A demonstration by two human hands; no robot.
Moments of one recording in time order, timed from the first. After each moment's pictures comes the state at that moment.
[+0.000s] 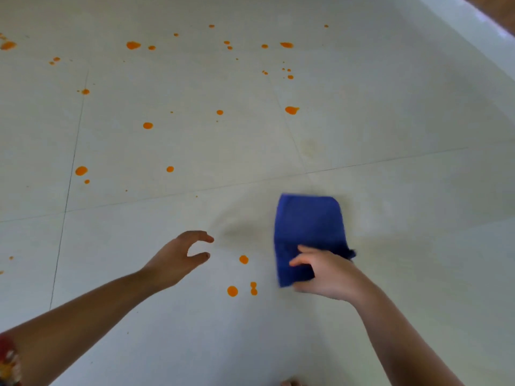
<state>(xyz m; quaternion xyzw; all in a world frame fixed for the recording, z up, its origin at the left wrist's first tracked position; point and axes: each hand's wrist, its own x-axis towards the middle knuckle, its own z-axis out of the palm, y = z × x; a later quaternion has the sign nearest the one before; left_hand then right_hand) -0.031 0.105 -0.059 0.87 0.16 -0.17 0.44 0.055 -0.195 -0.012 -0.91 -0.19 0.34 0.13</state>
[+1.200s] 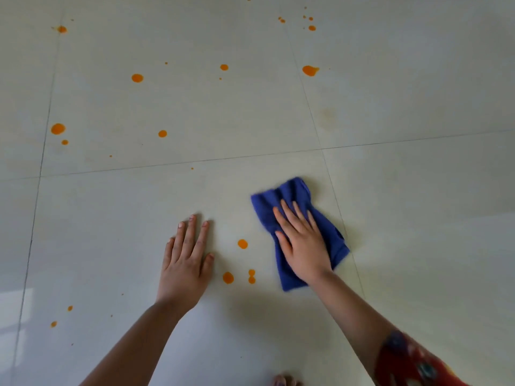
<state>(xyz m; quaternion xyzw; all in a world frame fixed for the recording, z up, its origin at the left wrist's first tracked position) -0.073 0.052 -0.149 0.96 0.18 -0.07 0.21 0.076 -0.175 -0.155 -0.94 -0.31 0.05 0.11</state>
